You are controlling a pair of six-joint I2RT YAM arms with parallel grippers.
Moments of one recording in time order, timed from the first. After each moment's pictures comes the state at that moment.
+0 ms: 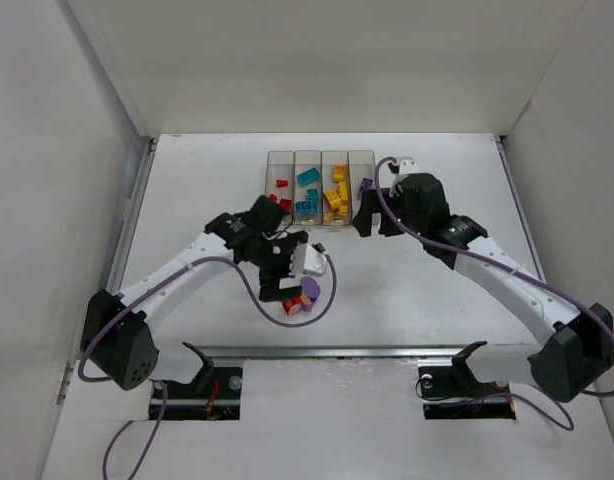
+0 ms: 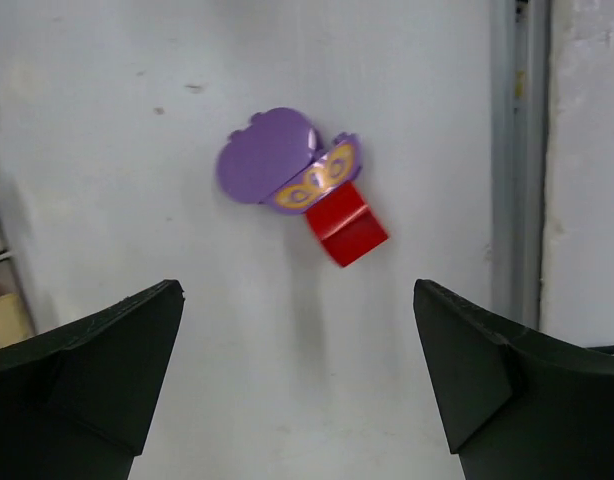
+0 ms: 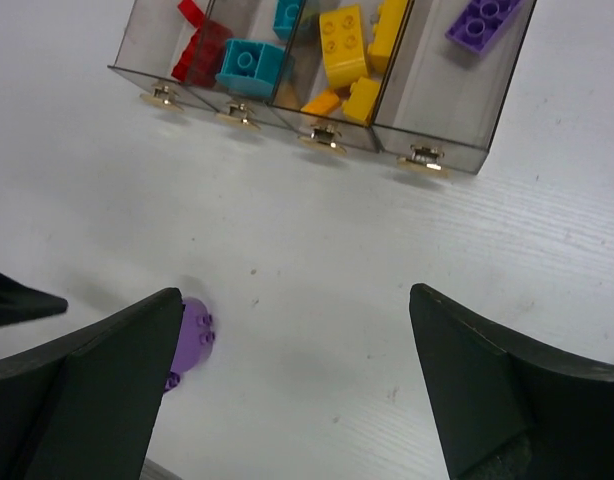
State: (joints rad) left arm -0.61 1.35 1.12 -0.93 0.51 0.99; right arm 0.54 1.27 1.07 -0.34 0.01 0.34
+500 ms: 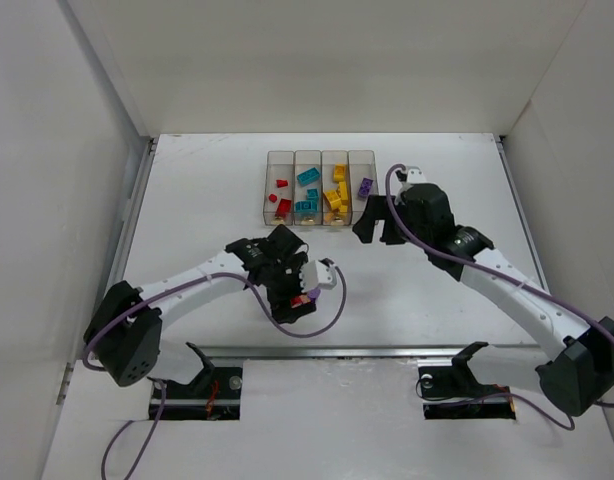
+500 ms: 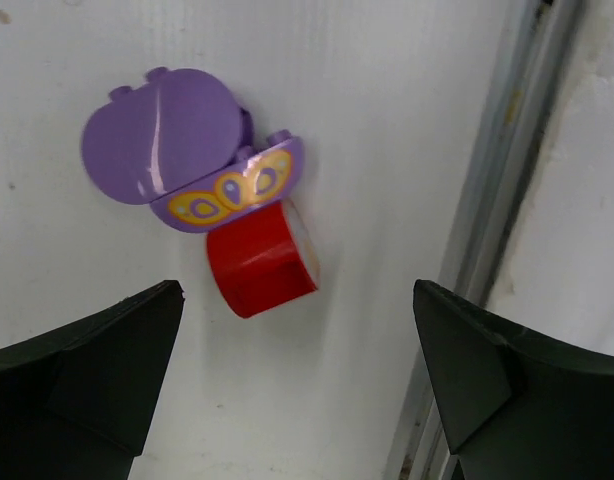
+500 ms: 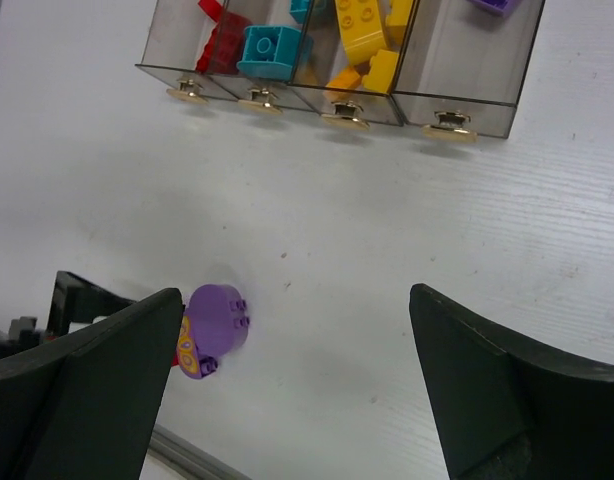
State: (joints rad) left arm -0.78 1.36 0.89 -0.75 0.36 0.62; right arm 0.55 1.18 0.98 -0.34 0.01 0.47
